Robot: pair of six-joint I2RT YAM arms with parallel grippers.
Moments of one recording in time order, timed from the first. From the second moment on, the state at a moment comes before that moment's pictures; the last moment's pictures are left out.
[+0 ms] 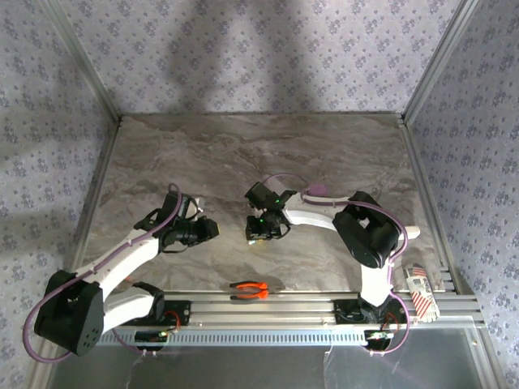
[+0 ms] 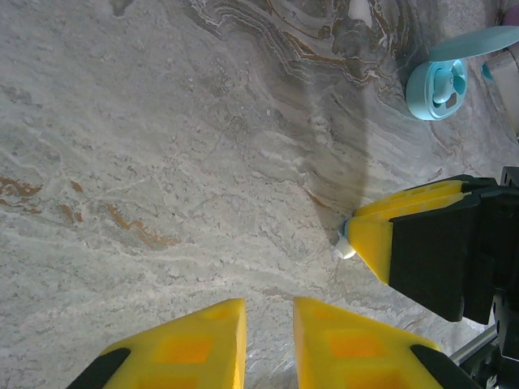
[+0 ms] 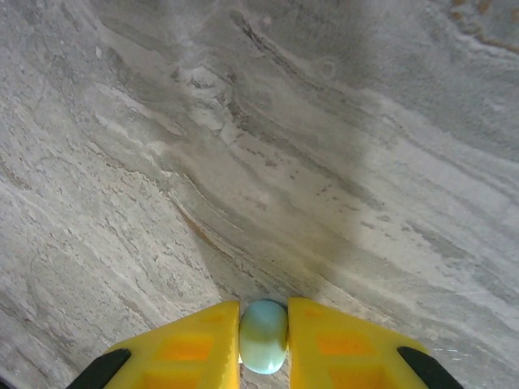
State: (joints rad) left arm -0.42 1.10 0.53 -0.40 0.39 -0.70; right arm 0.86 1.88 1.16 -0.48 -0.28 0.72
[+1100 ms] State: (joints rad) left arm -0.64 1.34 0.66 -0.26 0.40 -0.76; right arm 0.85 1.72 1.27 -0.89 0.28 0.60
